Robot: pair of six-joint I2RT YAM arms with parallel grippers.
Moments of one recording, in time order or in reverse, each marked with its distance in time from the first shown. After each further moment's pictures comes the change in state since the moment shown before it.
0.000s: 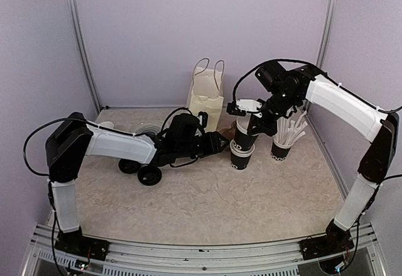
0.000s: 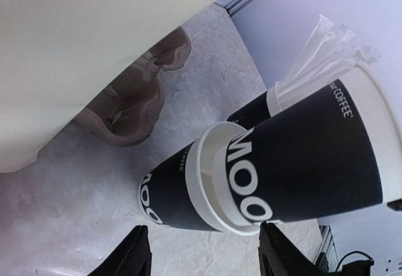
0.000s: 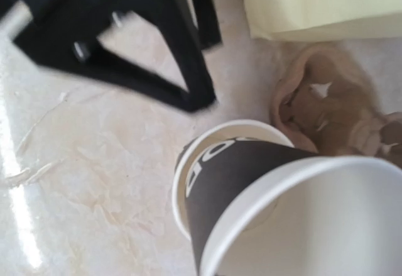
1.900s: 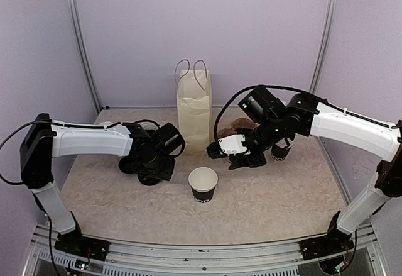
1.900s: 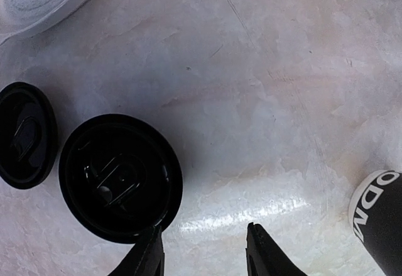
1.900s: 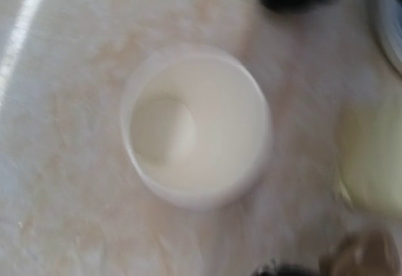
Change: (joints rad) left arm 0.024 -0.293 -0.093 -1.056 -0.327 0.196; right arm 0.341 -0.145 -0.278 0.237 0.015 -0.176
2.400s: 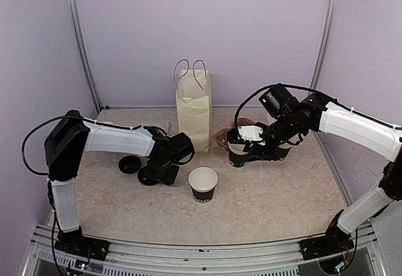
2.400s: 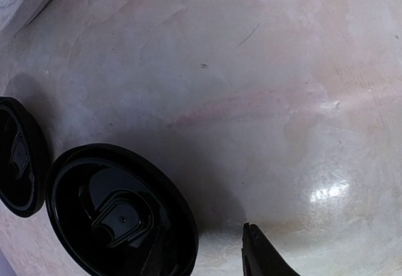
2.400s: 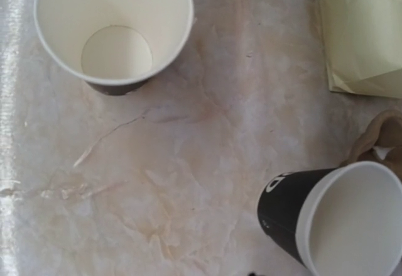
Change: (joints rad) left arm 0.014 0.257 0.141 -0.089 -0.074 0.049; right arm -0.236 -0.107 -0.135 0.024 -0.072 0.112
